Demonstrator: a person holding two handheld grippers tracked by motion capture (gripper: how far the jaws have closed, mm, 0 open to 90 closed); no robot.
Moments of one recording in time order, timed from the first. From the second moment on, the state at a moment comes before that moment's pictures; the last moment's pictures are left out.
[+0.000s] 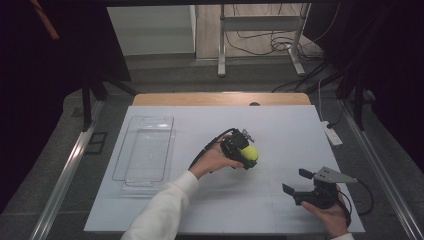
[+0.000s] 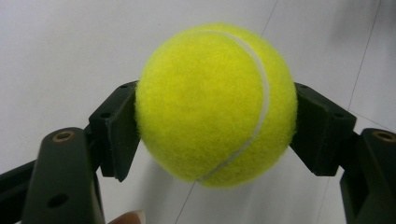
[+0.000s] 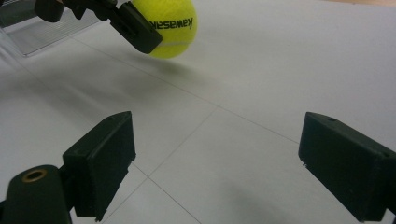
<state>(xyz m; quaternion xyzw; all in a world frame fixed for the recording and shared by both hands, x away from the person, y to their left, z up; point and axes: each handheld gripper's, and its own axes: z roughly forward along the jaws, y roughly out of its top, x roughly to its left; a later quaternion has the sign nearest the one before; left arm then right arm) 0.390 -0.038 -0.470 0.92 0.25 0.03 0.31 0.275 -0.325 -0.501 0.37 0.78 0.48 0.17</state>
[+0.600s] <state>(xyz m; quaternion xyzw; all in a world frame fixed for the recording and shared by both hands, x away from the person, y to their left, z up) 0.384 -0.026 -0.459 0.91 0.25 0.04 0.32 0.275 -0.324 -0.501 0.37 0.78 0.48 0.17</state>
